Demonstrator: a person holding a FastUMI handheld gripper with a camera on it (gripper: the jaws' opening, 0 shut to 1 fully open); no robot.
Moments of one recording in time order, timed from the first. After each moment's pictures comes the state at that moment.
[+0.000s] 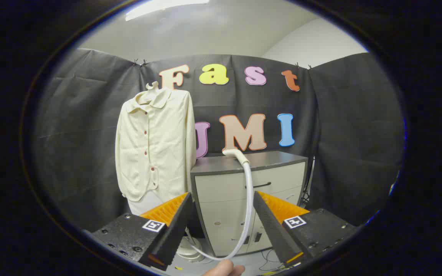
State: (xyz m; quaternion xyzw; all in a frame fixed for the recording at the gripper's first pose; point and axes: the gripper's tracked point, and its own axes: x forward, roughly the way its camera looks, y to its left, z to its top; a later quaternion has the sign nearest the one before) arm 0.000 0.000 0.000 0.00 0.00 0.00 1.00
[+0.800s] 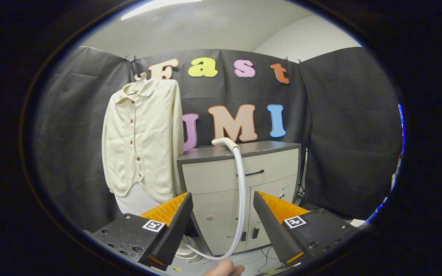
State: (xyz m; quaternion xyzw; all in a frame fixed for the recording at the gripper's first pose) arm 0.023 -0.024 -0.062 0.01 0.01 -0.04 1.00
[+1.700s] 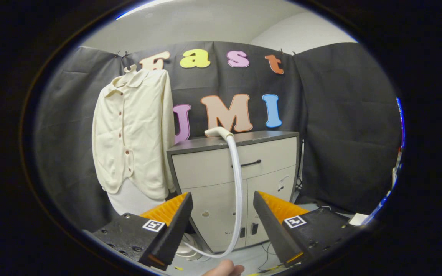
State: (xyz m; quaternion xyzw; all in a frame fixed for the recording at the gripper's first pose) arm 0.050 -0.034 -0.083 0.03 0.03 -0.06 1.00
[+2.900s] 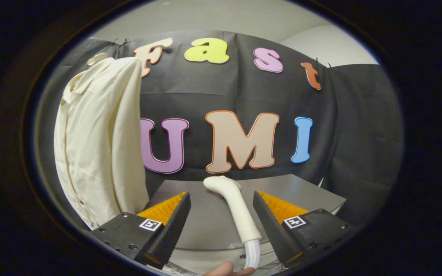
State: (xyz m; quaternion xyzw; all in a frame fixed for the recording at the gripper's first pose) arm 0.372 -0.033 0.070 -0.04 0.03 -0.03 1.00
